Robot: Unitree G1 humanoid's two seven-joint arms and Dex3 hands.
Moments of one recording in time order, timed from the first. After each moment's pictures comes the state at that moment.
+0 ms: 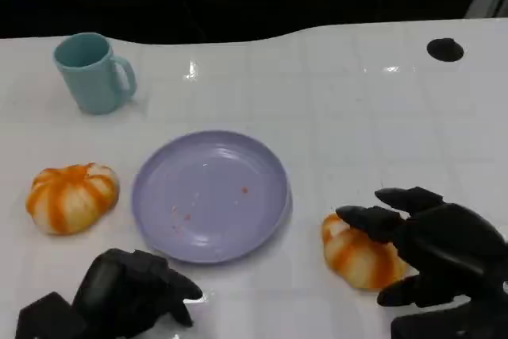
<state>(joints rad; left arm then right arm) -0.13 0.03 0.10 0.89 -0.16 -0.80 -0.48 -0.08 -0.42 0.30 -0.03 -0.84 -0.19 0.23</state>
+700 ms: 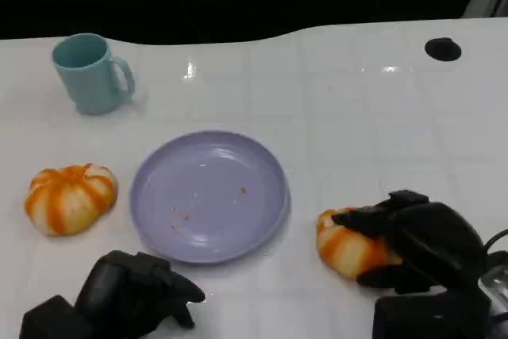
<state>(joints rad) -0.11 0.02 0.09 0.86 -0.14 -0.80 -0.45 -0.23 -0.34 0.39 0.39 -0.79 -0.32 -0.17</state>
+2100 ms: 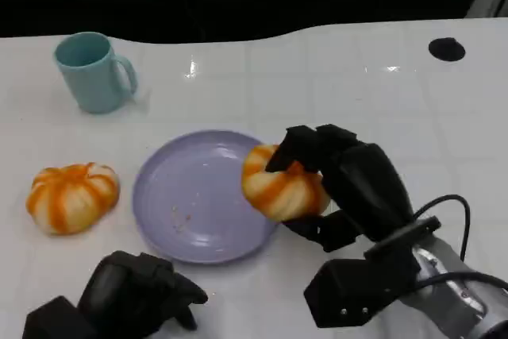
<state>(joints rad) -0.11 0.02 0.08 0.87 -0.14 -0.80 -0.45 -0.43 -0.11 0.43 0.55 -0.72 -0.51 -0.46</state>
